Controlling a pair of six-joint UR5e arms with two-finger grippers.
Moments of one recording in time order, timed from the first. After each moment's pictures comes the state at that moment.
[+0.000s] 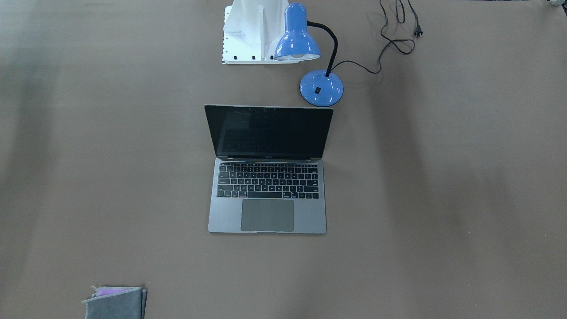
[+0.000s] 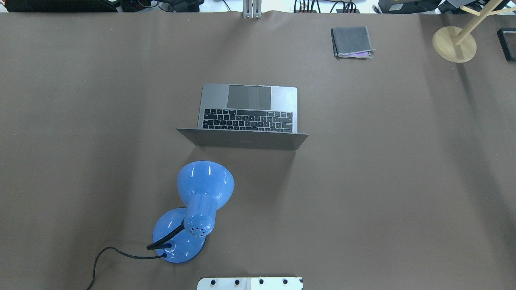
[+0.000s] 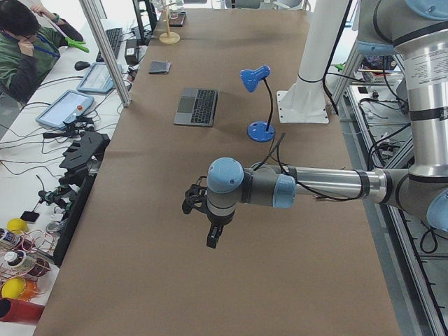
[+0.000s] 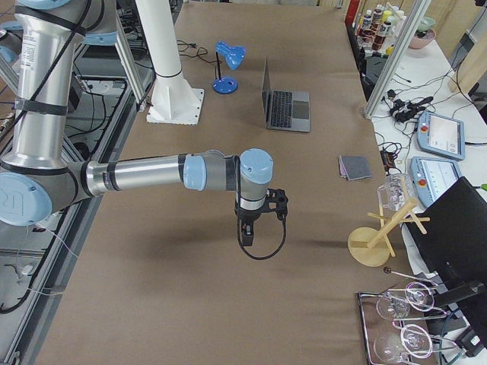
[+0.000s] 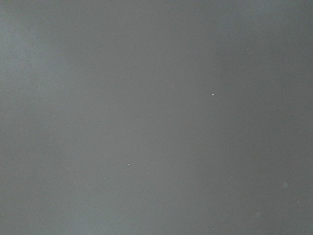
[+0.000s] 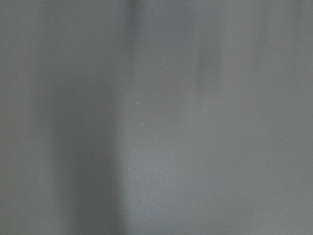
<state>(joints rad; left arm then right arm) -1.59 -1.33 -1.85 -1.64 -2.34 0.21 1.48 -1.76 1.91 -1.73 2.29 -0.03</state>
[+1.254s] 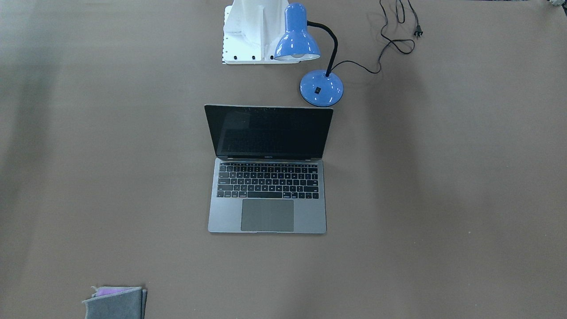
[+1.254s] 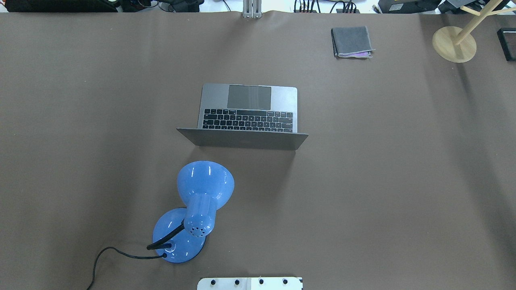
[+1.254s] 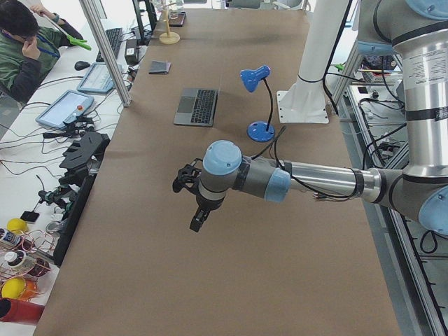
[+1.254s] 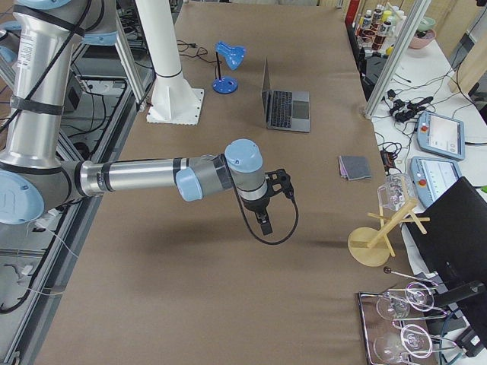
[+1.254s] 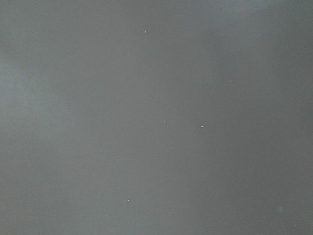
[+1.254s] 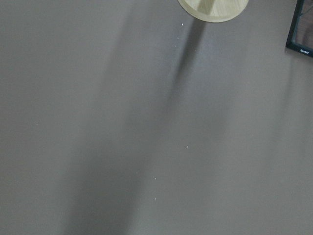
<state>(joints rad) -1.59 -1.38 -1.86 -1.84 -2.34 0.21 1.48 -1.80 1.90 -1.26 2.29 -0.02</state>
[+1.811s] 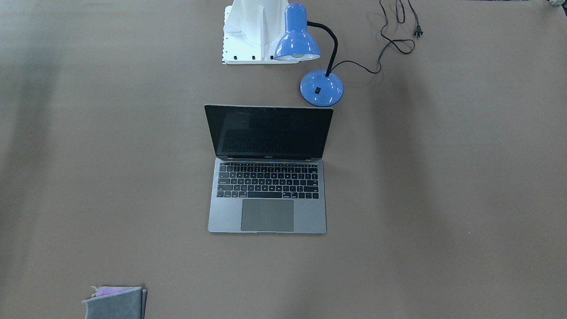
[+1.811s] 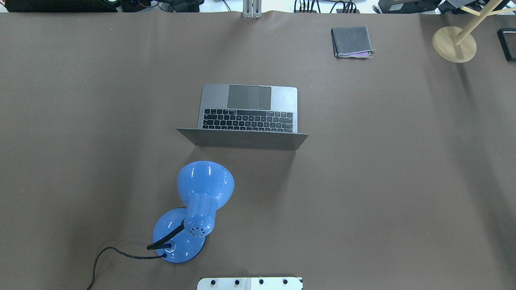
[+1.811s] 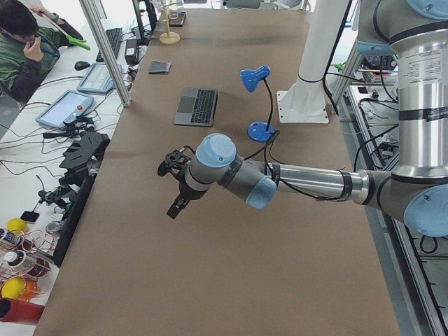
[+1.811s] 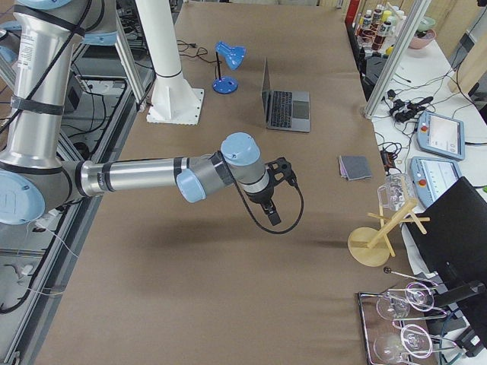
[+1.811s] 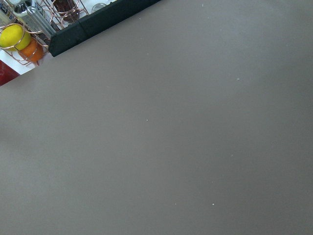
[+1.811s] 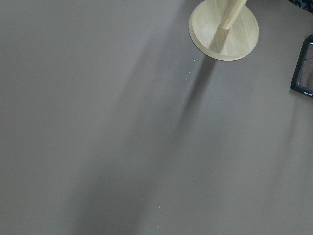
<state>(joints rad) -1.59 -1.45 -1.79 -2.07 -2.35 0.06 1.48 -1.80 1.90 -1.16 2.30 -0.01</state>
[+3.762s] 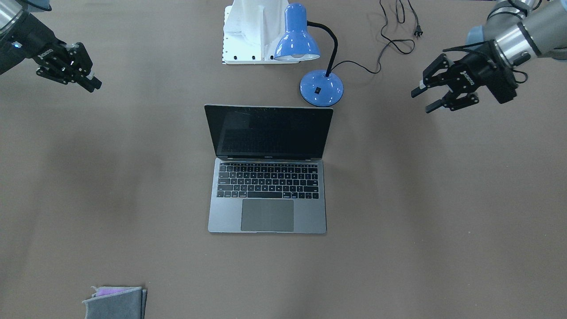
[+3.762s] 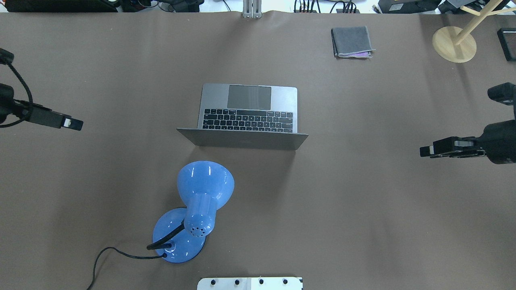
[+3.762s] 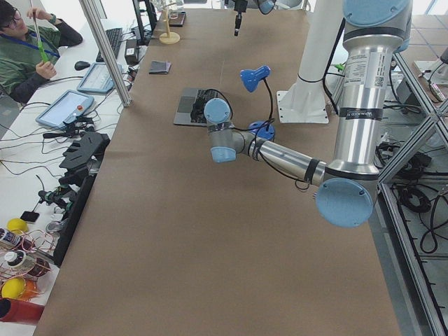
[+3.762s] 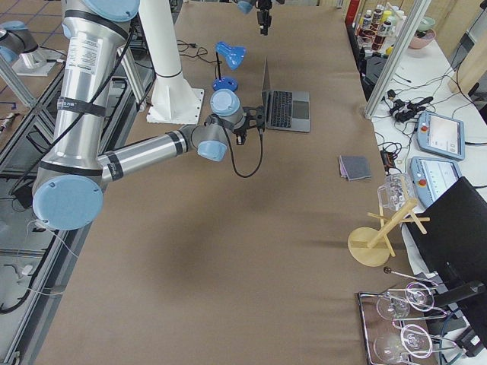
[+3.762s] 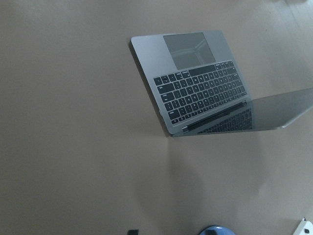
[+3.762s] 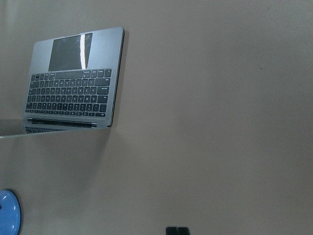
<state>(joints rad) -0.96 -1.65 -1.79 -2.65 -2.51 -0.97 0.85 -1.78 2.11 -0.71 2.22 1.22</state>
